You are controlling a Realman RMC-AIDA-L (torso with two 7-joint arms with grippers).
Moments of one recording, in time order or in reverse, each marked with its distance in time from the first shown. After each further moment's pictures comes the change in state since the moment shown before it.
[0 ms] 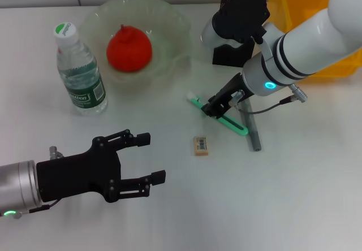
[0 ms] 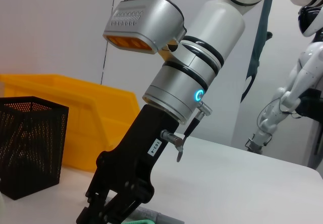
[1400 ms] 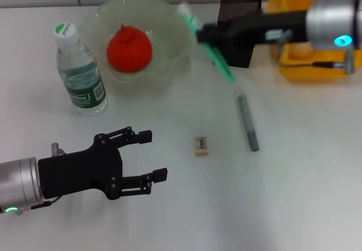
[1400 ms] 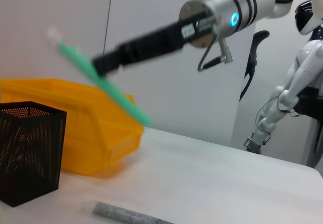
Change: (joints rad) left arm -0.011 0.000 0.000 0.000 -0.001 -0.002 0.009; right arm -0.325 -0.003 0.394 0.385 0.507 -0.205 -0.409
